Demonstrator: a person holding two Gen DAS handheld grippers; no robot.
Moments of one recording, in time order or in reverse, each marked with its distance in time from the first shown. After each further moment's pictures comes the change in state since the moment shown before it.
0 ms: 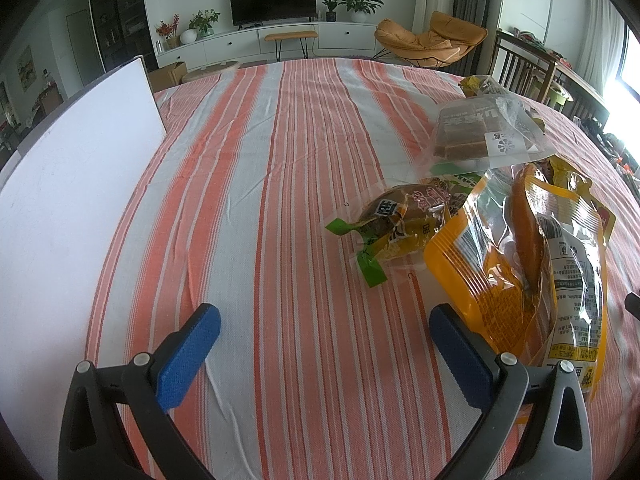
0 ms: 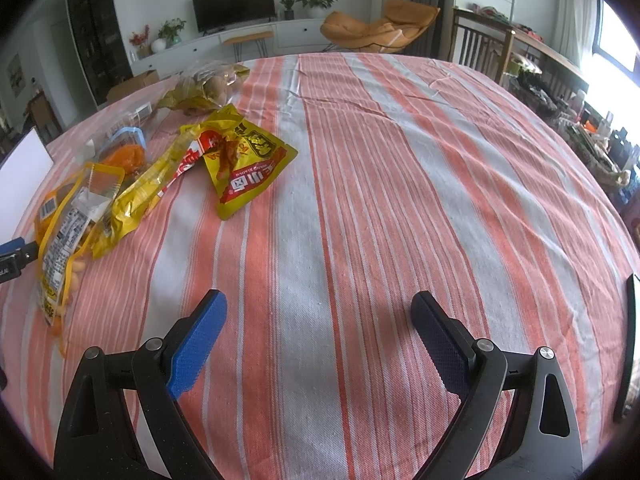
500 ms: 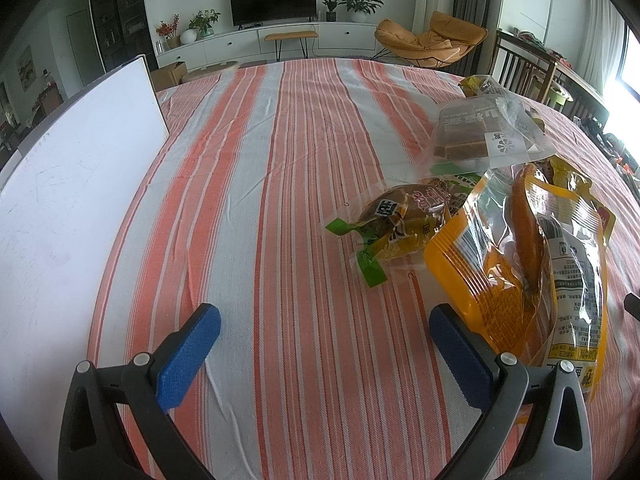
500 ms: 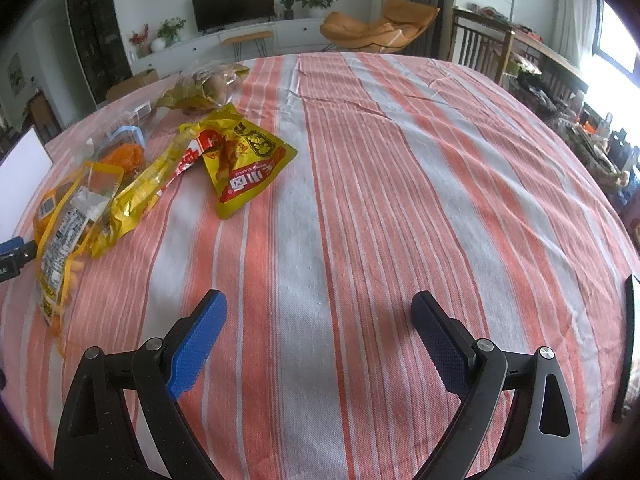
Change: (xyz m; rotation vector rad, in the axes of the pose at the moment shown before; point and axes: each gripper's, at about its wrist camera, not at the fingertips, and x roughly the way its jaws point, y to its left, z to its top) left arm 0.000 0.000 0.000 0.000 0.000 0.000; right arm 0.001 0.002 0.000 -0.003 0.003 -0.008
